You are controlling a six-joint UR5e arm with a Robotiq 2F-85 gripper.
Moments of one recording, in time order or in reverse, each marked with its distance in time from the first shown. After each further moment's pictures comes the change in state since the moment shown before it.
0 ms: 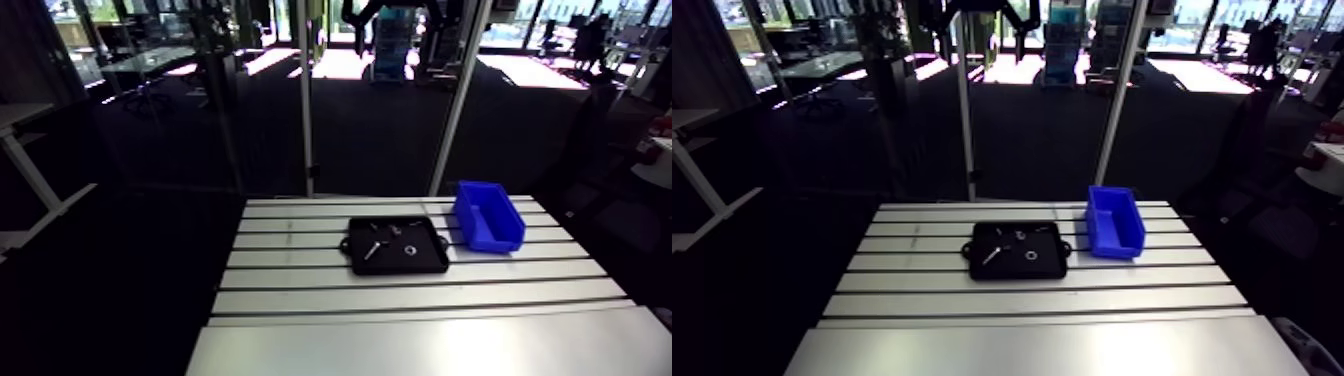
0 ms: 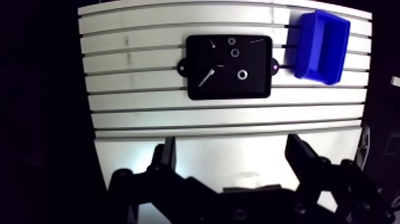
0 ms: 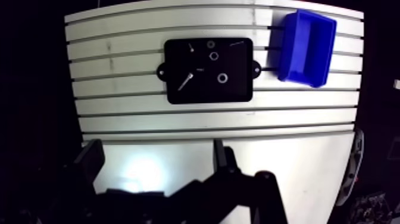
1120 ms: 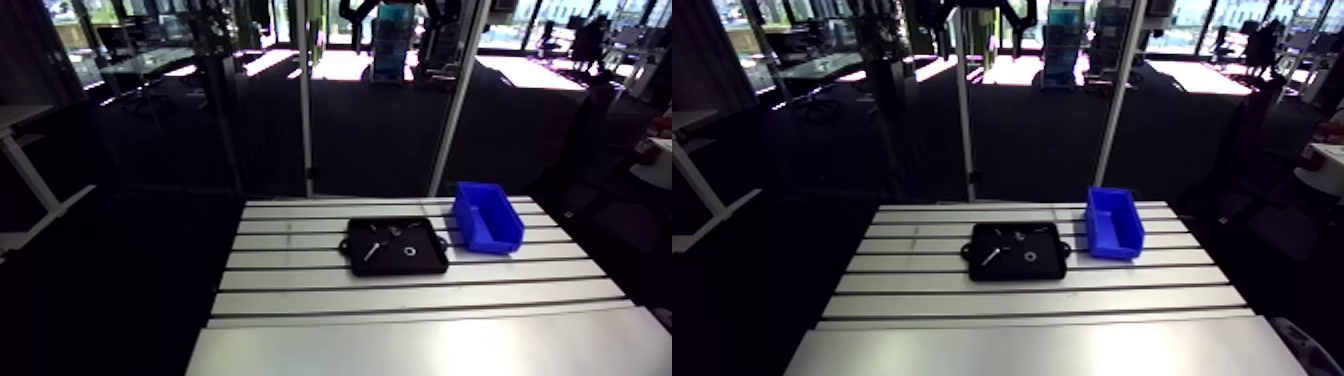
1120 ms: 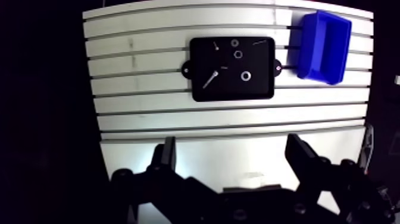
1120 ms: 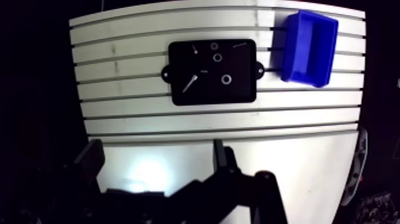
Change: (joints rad) arm -0.003 -0.004 -0.008 0.001 0.017 0.015
